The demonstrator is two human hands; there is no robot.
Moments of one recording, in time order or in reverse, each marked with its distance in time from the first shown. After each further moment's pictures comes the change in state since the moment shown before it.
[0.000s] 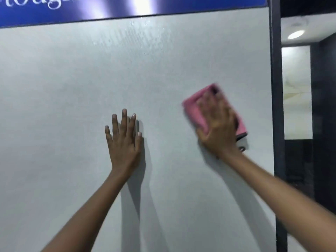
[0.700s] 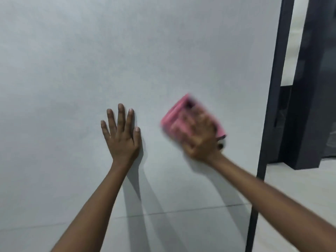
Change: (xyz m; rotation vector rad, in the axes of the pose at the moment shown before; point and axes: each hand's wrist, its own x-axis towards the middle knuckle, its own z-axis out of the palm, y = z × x) left_hand -0.135 -0.028 0.027 0.025 -0.062 0.086; right_hand -0.176 -0.069 0.003 0.140 -0.087 -0.201
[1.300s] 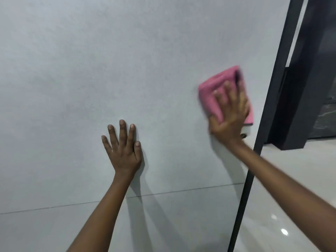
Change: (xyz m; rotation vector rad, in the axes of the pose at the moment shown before) left_hand -0.105 0.008 0.031 -0.014 0.009 -0.002; right_hand -0.034 0.038 -0.035 -0.096 0.094 0.470
